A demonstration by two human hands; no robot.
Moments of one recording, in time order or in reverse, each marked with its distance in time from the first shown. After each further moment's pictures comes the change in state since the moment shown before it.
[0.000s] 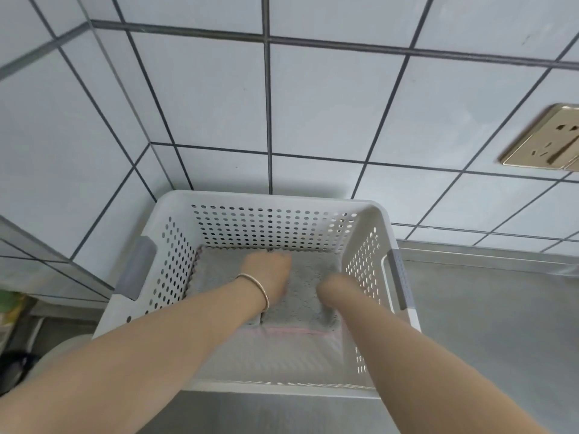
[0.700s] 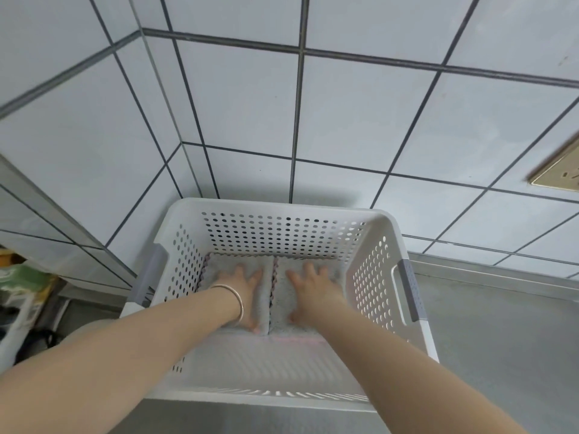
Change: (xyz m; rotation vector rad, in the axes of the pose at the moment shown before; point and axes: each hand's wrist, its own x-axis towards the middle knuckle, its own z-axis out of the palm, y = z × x) left_hand -0.037 -0.045 0.025 -0.001 -0.423 -0.139; right_hand -0.019 -0.031 0.024 -0.351 0.319 -0.471
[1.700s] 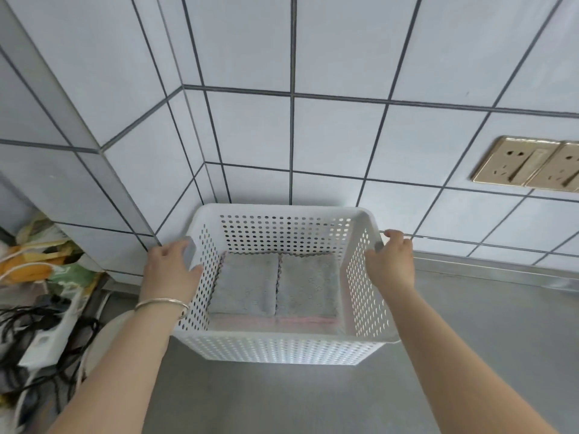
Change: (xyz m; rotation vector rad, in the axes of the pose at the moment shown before) left_hand -0.114 -0.068 0.029 -0.925 0.770 -0.392; right_hand -0.084 0.072 -0.049 0.853 0.609 0.514
